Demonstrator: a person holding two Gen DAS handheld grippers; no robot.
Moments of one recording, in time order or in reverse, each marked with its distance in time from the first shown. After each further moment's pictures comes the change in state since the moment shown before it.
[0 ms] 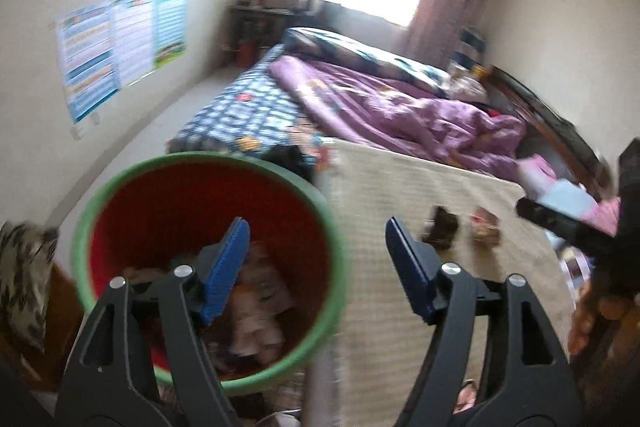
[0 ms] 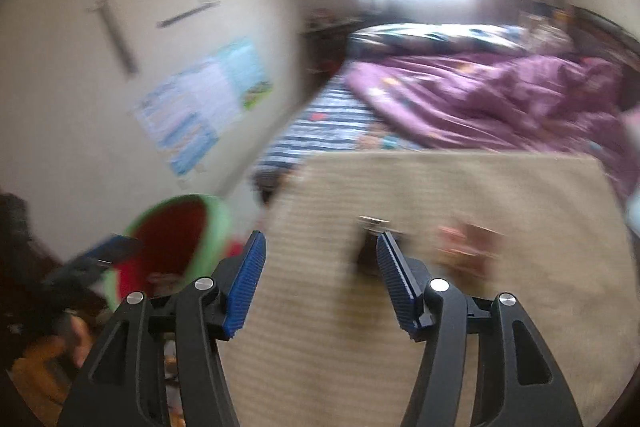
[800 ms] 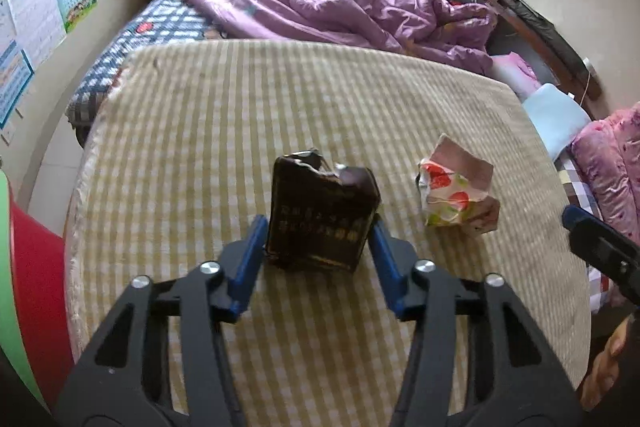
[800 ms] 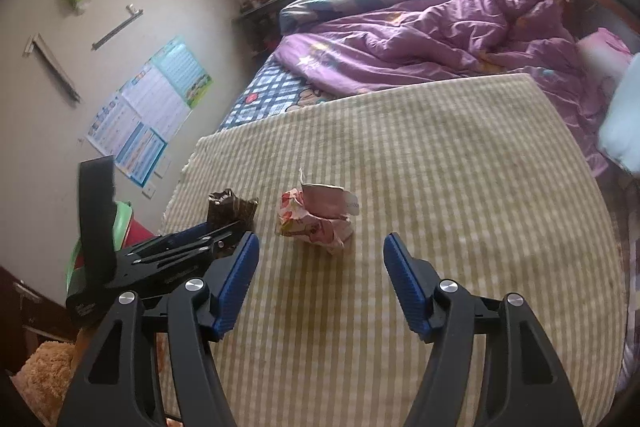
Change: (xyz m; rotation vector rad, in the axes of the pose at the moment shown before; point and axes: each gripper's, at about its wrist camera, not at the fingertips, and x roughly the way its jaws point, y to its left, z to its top) left arm 0.193 -0.143 -0.027 0.142 0.352 -0.108; right arm 0.011 -0.115 -0.013 0.167 0.098 -0.047
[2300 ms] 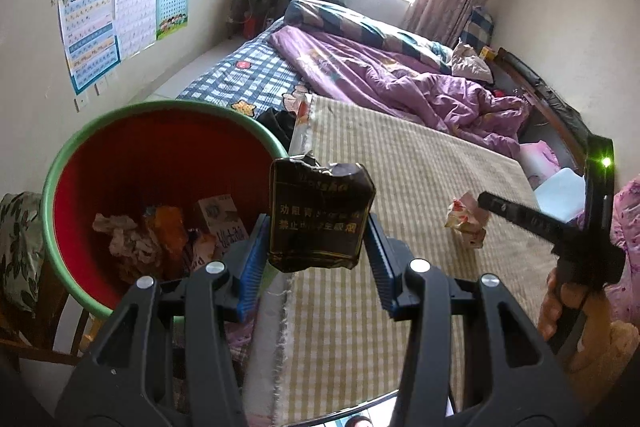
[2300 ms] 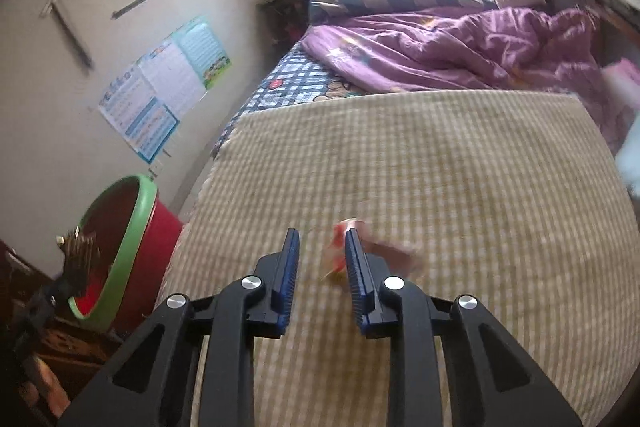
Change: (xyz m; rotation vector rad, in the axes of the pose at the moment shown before) left arm -0.180 0.080 -0.080 -0.208 -0.261 0.134; right arm 0.017 0.087 -0.014 -0.104 0.013 -0.009
